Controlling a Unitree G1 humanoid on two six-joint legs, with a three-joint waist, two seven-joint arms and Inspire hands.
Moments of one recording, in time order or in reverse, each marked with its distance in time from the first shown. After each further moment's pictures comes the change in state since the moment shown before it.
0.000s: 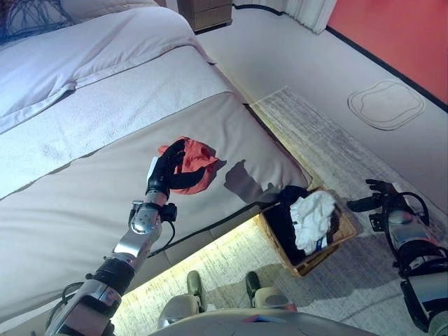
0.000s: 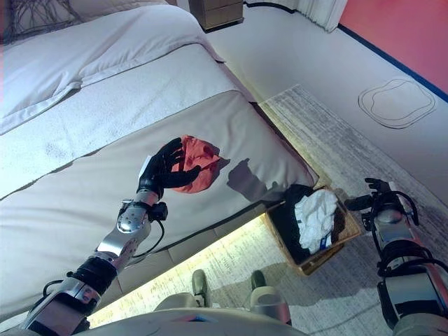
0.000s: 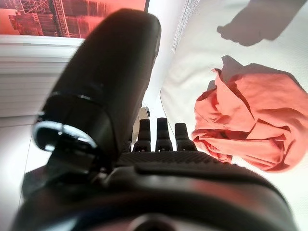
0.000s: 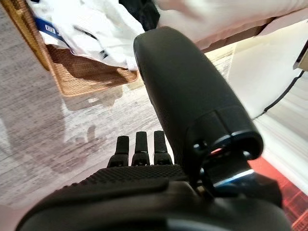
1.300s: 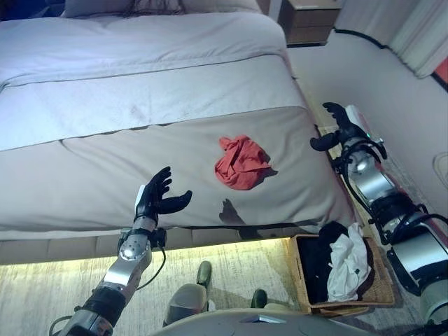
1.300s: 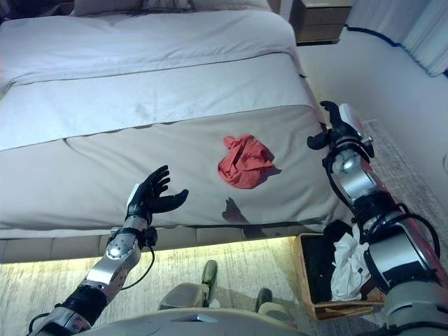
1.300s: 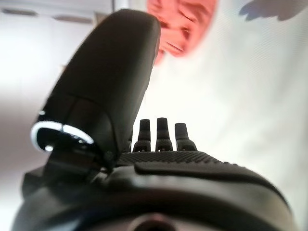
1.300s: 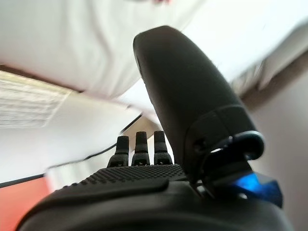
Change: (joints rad) left arm 0.181 -0.003 0.054 0.002 0.001 0.020 -0.017; right arm -0.443 0.010 0.428 -0.228 -0.178 0.047 -0.108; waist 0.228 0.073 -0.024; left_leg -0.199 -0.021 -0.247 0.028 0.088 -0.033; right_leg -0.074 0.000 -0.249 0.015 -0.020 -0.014
